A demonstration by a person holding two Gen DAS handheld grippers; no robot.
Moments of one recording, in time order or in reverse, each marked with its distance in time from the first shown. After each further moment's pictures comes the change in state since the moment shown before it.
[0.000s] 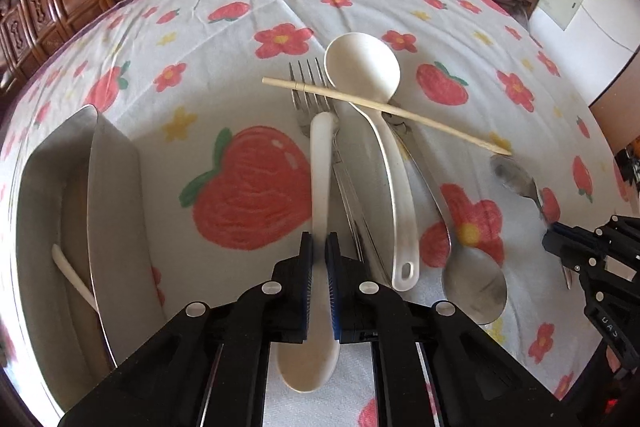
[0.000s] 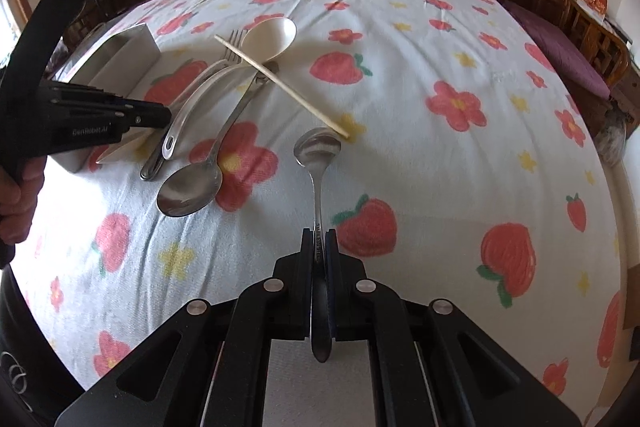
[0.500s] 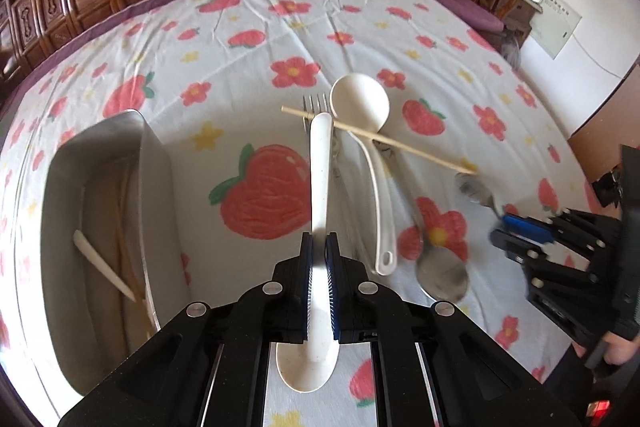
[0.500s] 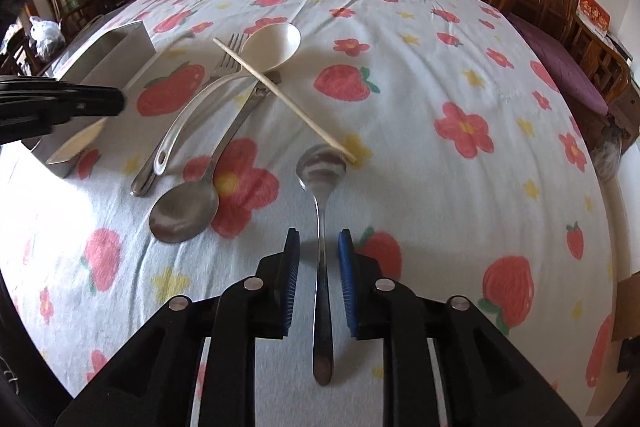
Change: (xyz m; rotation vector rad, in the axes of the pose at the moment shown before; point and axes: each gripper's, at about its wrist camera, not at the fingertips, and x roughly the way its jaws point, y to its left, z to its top) left arm -0.048 0.011 -0.008 -0.047 -0.087 -0.049; right arm 0.011 0.006 0.020 -0.035 -0.002 -0.038
